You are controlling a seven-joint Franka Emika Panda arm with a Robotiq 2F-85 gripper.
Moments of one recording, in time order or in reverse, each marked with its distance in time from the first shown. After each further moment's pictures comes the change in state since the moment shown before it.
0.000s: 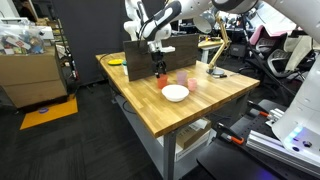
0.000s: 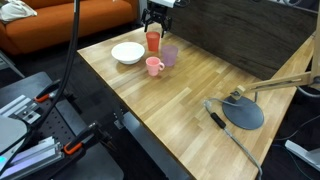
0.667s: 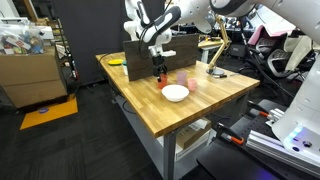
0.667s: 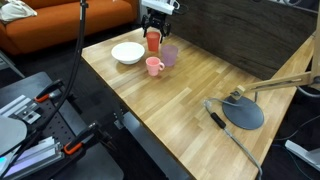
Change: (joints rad) arm -0.003 0.037 0.000 0.001 0.000 -0.002 0.000
